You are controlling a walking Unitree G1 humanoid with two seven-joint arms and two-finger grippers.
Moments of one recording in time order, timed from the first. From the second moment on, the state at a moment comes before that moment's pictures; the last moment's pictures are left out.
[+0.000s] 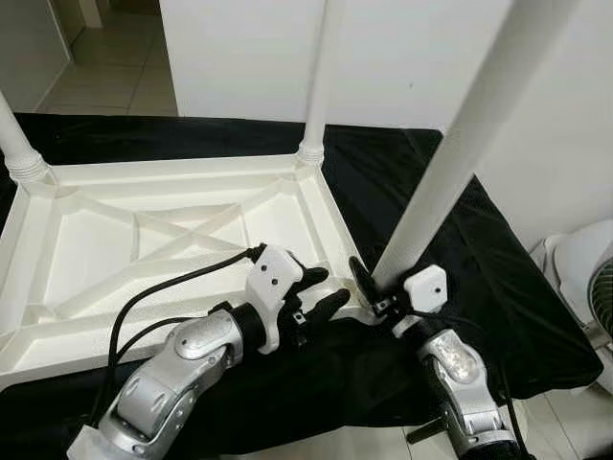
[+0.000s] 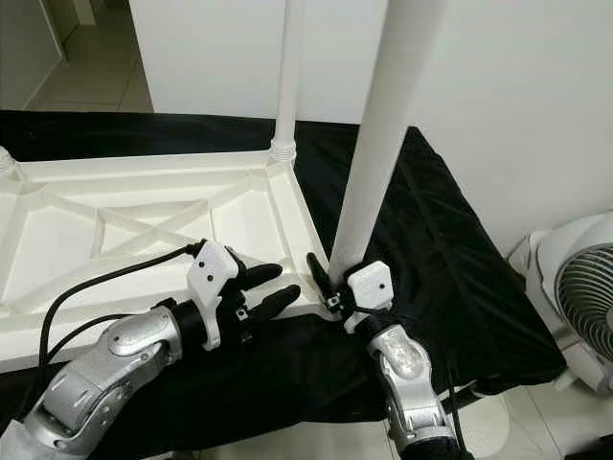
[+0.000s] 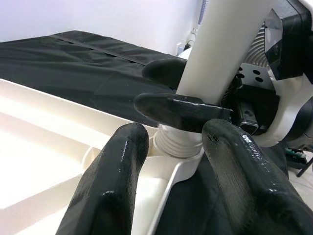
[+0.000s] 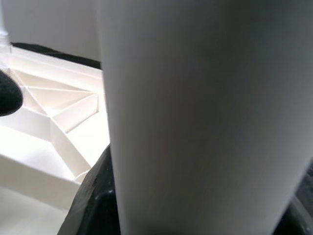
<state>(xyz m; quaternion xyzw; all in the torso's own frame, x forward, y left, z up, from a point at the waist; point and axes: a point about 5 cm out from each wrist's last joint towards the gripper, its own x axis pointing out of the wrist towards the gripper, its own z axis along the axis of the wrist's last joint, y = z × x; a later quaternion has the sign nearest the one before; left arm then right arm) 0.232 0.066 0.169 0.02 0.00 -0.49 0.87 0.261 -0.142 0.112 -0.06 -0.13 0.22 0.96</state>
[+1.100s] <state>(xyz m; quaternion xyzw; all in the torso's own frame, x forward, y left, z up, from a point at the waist) 0.230 0.067 0.172 0.02 0.00 -0.50 0.87 0.279 -0.154 0.097 -0.01 -0.08 0.18 0.98</state>
